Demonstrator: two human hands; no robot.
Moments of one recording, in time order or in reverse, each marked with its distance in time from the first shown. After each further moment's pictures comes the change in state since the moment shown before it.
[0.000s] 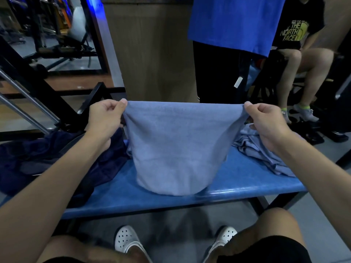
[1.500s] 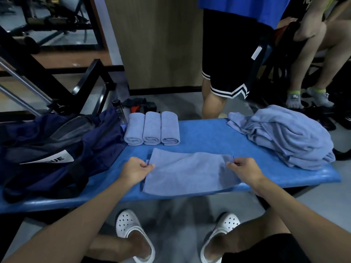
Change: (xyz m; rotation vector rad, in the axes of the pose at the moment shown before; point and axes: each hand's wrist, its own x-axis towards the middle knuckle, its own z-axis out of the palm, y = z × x) left_hand -0.056 -0.201 0.049 0.587 -0.425 -0.391; right_hand -0.039 0.185 0.042 -0.438 -0.243 0.337
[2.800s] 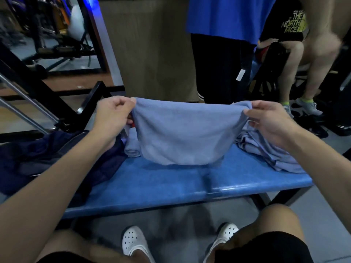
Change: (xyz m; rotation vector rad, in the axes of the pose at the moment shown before) left_hand -0.064 0.157 -0.133 -0.586 0.332 0.516; right_hand -0.021 -0.125 -0.136 0.568 -0.052 -0.383
